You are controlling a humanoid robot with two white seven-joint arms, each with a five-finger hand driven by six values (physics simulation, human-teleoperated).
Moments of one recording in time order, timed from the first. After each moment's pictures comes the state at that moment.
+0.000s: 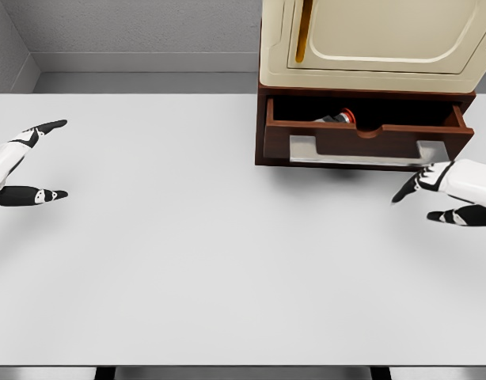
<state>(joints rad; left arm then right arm) -0.09 0.66 0.02 -1.37 -0.11 -0.61 -0.30 -0.06 -1.05 0.06 -1.71 -0.02 -0.61 0.61</state>
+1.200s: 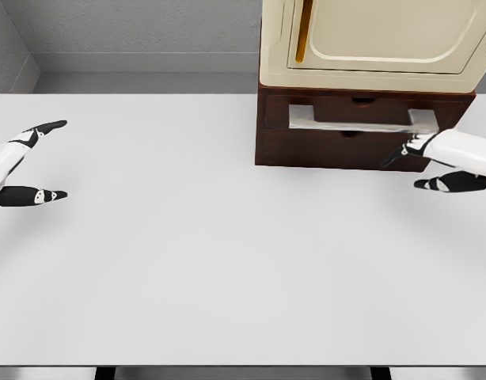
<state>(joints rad) -0.09 0.67 0.02 -1.37 -0.11 -0.61 -0.30 -0.33 -0.95 0.26 -1.51 0.04 -0.61 0.61</state>
